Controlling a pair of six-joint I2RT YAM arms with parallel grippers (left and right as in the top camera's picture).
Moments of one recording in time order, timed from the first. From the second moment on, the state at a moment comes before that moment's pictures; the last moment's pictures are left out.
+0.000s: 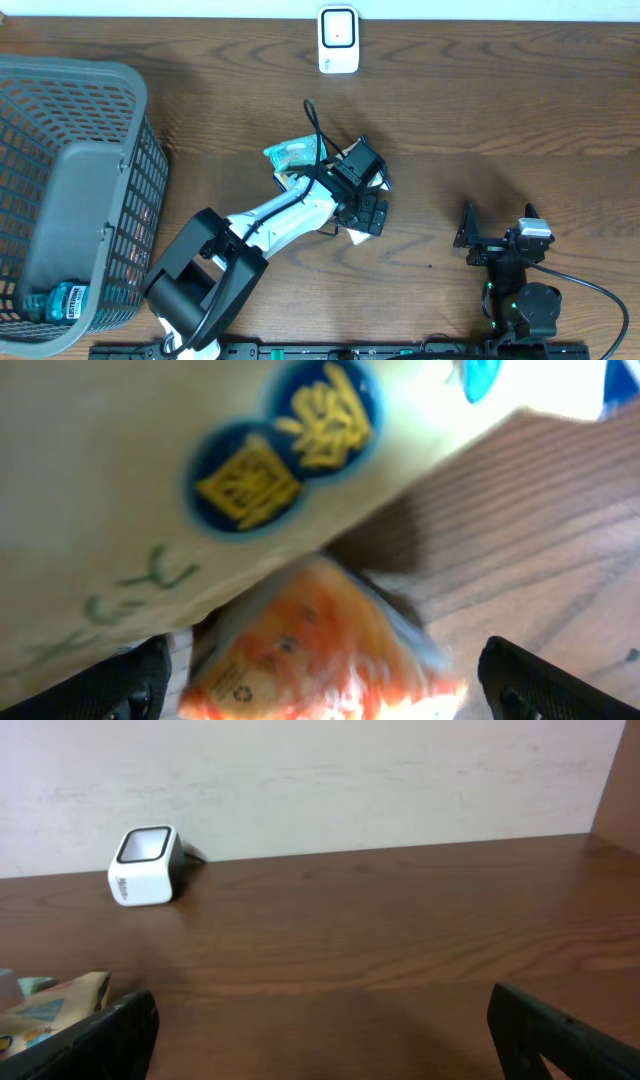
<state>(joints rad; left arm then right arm) -0.75 1.88 1.16 -0.56 0.17 -0.45 0.03 0.01 0.01 -0.07 0.06 0.09</state>
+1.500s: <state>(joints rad) -0.01 1.10 1.62 -1.02 -0.27 -0.36 0.03 0.01 0.01 -0.07 0.06 0.09</state>
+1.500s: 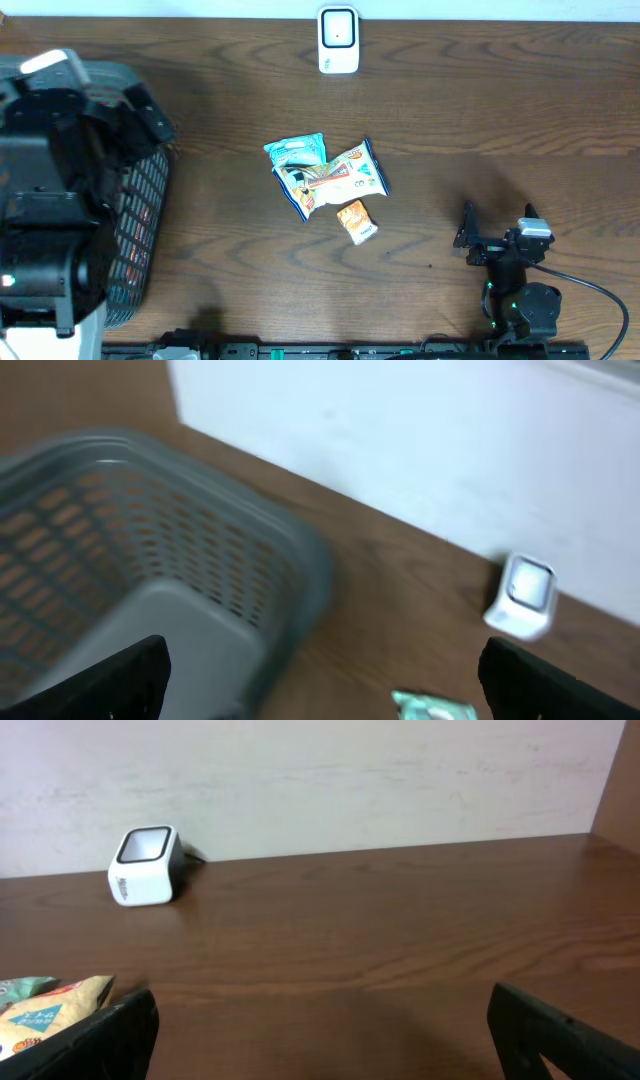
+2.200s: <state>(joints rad) 0.48 1.31 1.62 -1.29 -0.16 -0.63 0.03 0.01 0.01 -0.07 0.06 0.09</state>
